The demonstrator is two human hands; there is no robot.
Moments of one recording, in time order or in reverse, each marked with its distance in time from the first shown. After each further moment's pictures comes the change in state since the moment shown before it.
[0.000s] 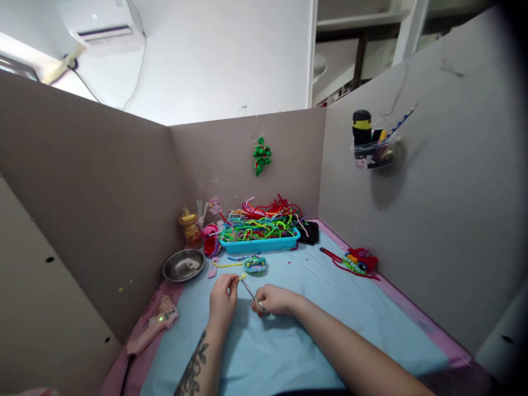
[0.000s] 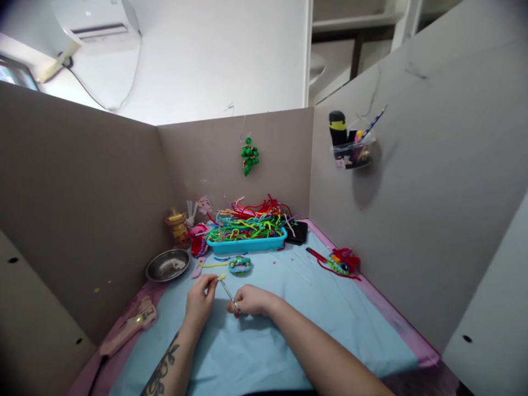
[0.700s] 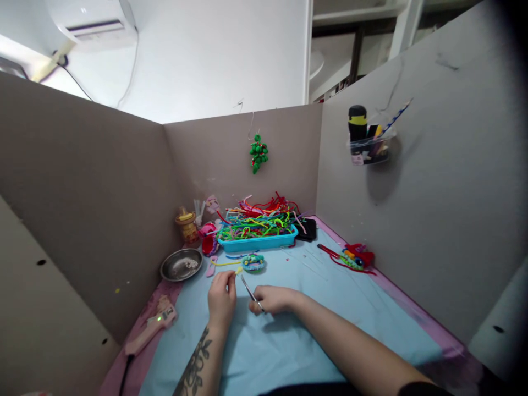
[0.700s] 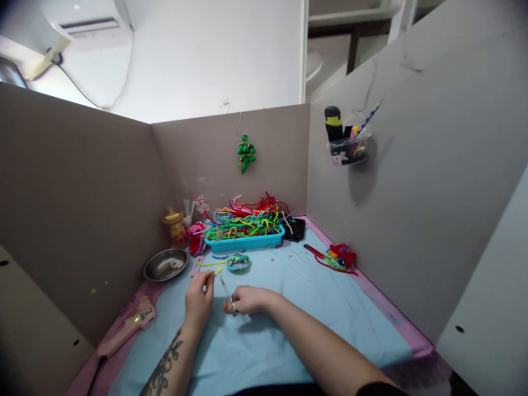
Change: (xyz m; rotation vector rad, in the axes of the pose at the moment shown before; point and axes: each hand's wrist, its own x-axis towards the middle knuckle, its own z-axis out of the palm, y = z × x) left_hand -0.001 -0.001 0.006 0.087 0.112 0.045; right_hand -0.001 -0.005 -0.004 -0.123 -0.184 -0.090
